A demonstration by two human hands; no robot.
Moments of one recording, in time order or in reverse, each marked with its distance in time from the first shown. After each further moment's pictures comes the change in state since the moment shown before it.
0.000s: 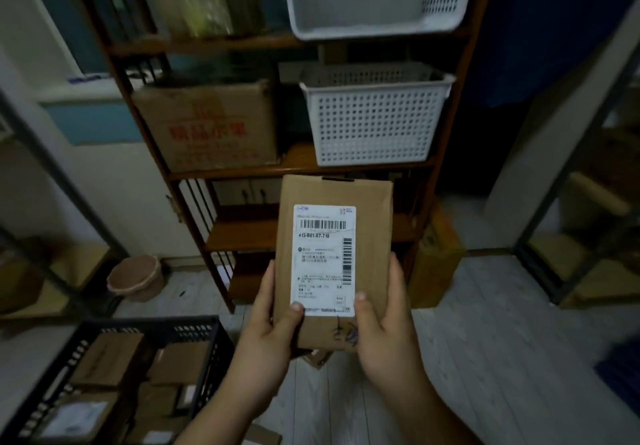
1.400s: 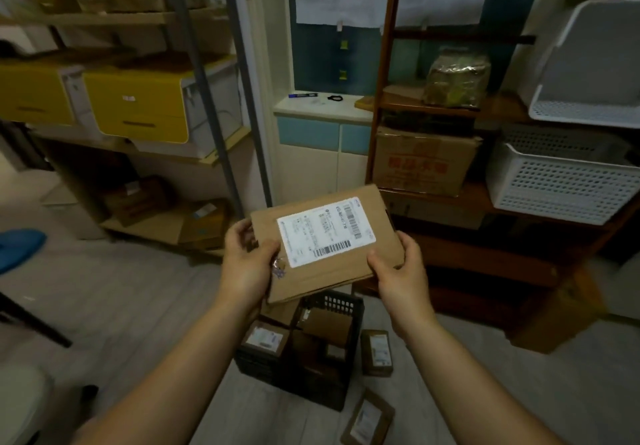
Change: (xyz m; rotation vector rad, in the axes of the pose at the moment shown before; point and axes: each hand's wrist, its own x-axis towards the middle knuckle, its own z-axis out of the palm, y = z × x) left_hand -0.134 0.176 -0.424 -0.082 0.581 0.023; right_hand -0.145 -0.259 0.312 0.090 -0.217 0.089
